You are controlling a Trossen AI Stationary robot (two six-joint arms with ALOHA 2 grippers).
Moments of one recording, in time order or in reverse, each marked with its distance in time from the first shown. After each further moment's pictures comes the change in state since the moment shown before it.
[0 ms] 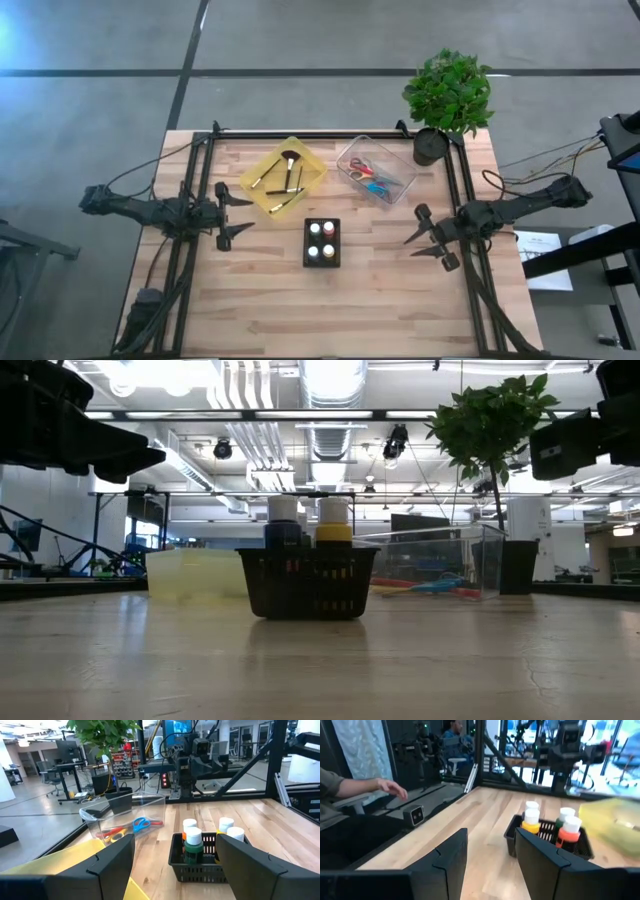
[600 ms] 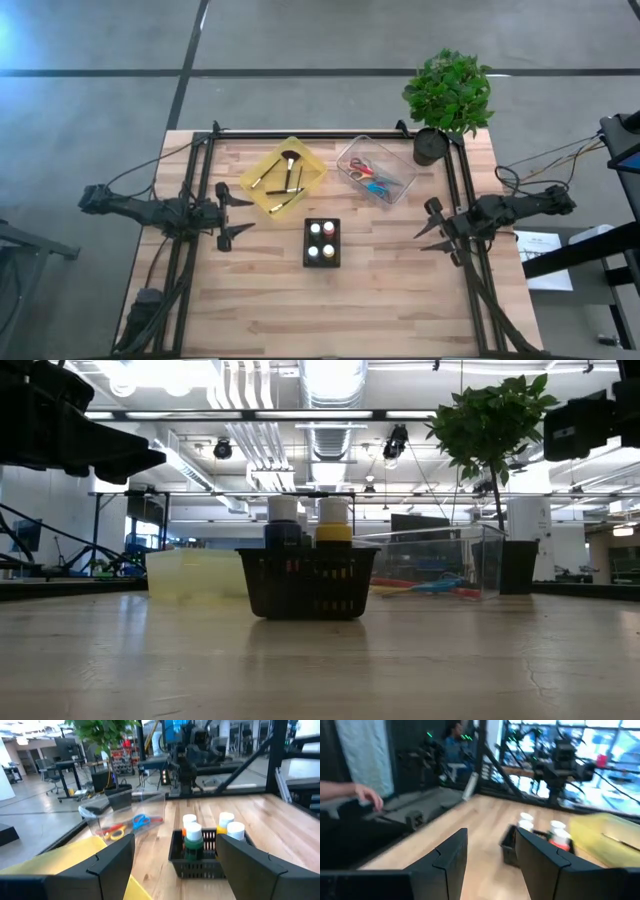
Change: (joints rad) left arm 0.000 0.016 0.000 0.003 0.000 0.000; right arm -0.003 -0.266 0.081 -0.328 0.004 -0.067
